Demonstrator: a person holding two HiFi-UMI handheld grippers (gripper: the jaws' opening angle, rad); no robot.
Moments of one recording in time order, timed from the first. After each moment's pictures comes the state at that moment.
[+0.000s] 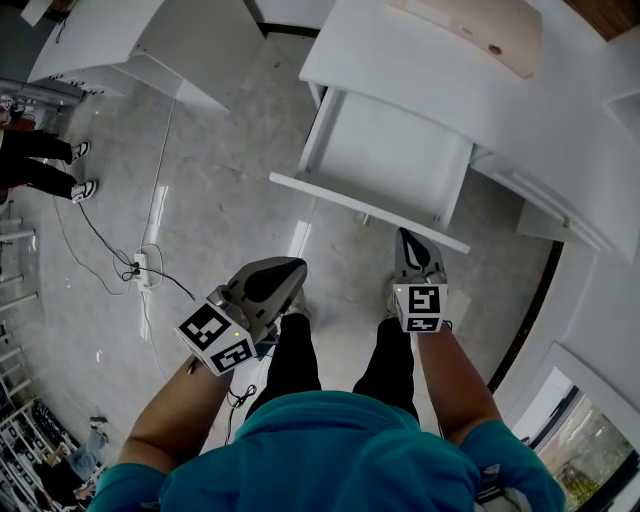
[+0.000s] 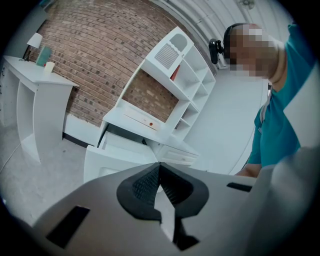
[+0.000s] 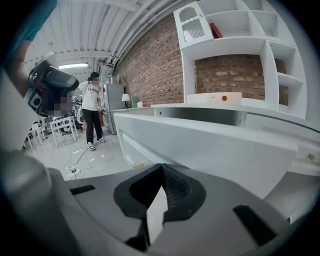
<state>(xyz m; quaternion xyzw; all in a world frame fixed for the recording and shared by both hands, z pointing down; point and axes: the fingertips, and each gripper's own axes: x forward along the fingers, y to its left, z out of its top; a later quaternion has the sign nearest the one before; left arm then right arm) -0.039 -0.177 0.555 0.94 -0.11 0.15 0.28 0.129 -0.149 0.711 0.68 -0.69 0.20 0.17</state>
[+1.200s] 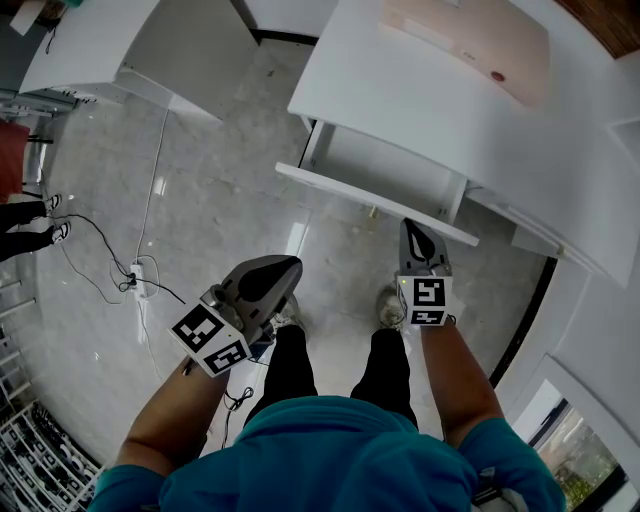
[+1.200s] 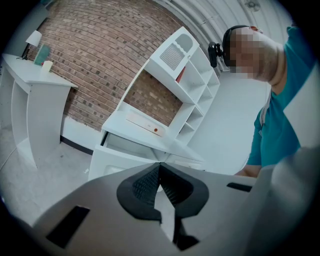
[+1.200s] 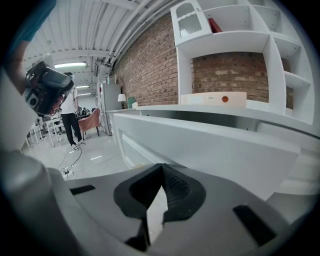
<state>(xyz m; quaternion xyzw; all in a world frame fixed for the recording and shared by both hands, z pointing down) 0.002 -0.246 0.548 0.94 -0.12 0.14 0.29 0.191 -0.222 0.706 0.69 -0.68 0.18 0.18</state>
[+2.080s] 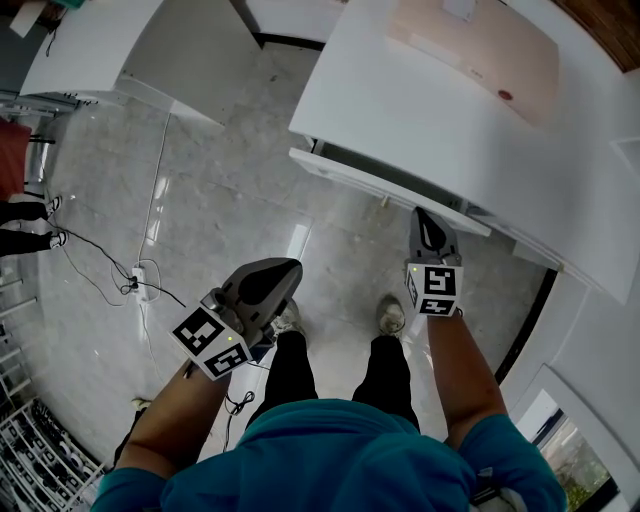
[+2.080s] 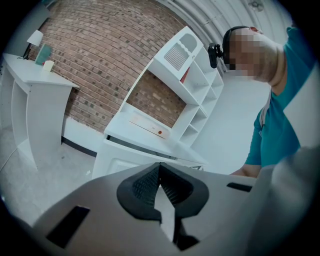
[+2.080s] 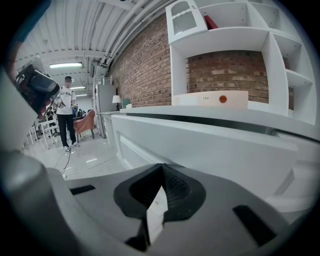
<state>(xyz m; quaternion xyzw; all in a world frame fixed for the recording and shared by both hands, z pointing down) 0.017 -0.278 0.551 0.94 -0.13 0.14 0.29 0.235 -0.272 0.705 0.70 -0.67 0.17 0.17</state>
